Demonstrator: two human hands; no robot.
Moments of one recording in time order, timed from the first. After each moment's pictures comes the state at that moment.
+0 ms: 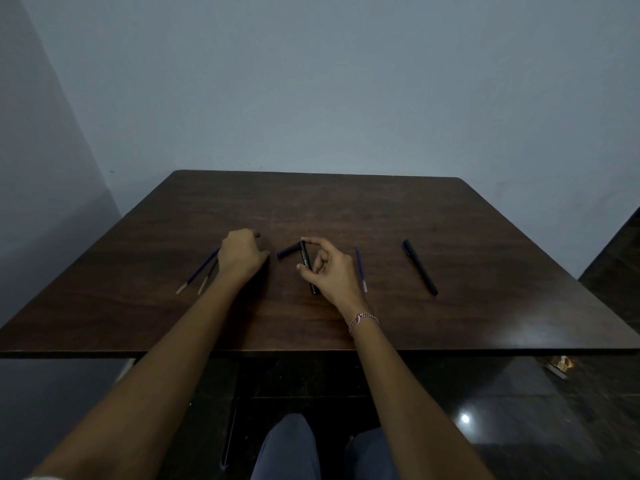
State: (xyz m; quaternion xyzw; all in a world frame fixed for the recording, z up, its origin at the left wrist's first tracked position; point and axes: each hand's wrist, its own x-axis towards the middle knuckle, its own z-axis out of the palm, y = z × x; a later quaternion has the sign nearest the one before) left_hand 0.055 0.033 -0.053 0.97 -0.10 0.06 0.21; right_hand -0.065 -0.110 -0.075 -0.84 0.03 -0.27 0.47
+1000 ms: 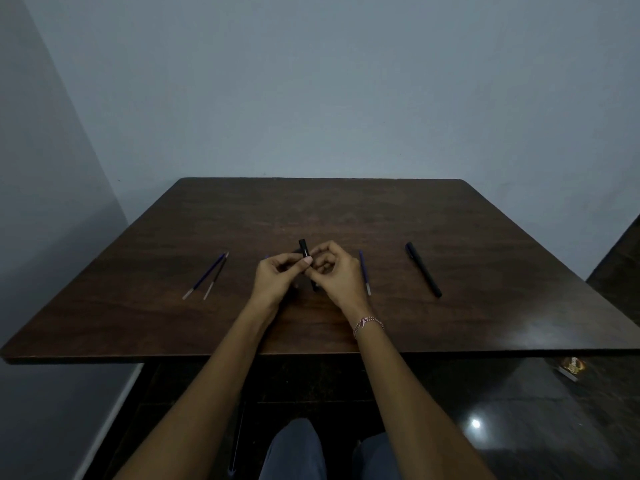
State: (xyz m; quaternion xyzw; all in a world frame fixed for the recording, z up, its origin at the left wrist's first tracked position) left_hand -0.010 0.012 -0.076 0.68 -0.18 -0.06 0.71; right_hand -0.070 -0.107 -0.072 -0.79 0.05 -0.29 0.53
